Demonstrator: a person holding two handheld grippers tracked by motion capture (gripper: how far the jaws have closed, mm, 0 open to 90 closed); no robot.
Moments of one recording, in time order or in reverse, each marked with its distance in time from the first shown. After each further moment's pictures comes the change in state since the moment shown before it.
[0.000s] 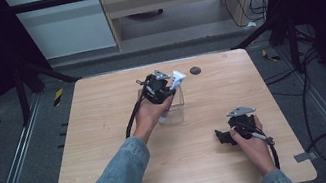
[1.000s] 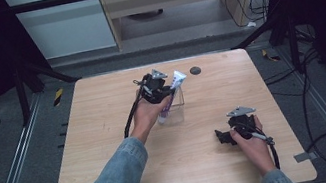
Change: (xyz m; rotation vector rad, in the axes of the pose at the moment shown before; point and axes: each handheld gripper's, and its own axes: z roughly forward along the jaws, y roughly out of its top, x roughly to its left) left arm 0.004 0.000 -0.008 -0.030 -0.030 -0.024; right arm 0.000 0.000 0.000 0.001 -0.001 0.002
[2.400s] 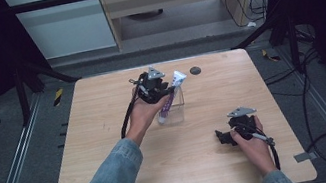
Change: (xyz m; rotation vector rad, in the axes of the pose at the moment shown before) left arm -0.005 0.005 -0.022 -0.073 0.004 0.033; right arm 0.000 -0.001 -0.001 -0.002 -0.002 0.001
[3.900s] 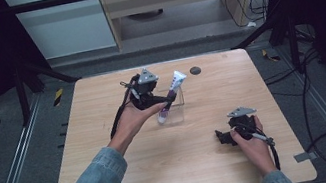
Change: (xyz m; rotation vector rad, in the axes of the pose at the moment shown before) left arm -0.008 0.000 -0.043 -0.035 -0.055 0.029; right arm 0.000 0.000 0.000 -0.001 0.002 0.000
